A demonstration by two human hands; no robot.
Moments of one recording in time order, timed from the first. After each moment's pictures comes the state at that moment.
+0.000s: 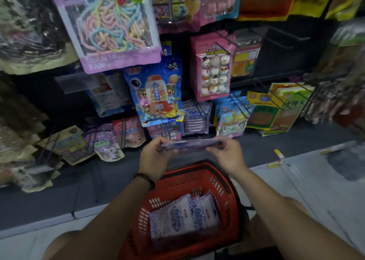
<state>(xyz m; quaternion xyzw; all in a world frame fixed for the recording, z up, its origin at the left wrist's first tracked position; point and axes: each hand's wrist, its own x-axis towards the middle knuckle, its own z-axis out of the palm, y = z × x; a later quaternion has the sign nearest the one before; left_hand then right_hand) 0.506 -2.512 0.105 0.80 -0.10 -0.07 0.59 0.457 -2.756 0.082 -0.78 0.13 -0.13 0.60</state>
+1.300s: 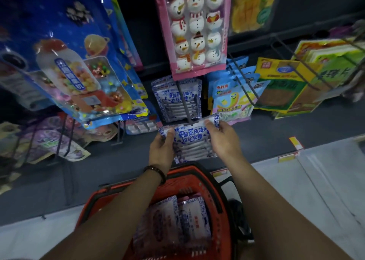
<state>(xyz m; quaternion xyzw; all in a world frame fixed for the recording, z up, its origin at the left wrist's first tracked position) 0.609 -2.669 -0.029 0.74 0.15 -0.14 0.64 0.585 -2.856 -0.022 -0.75 0.31 0.02 0.59</state>
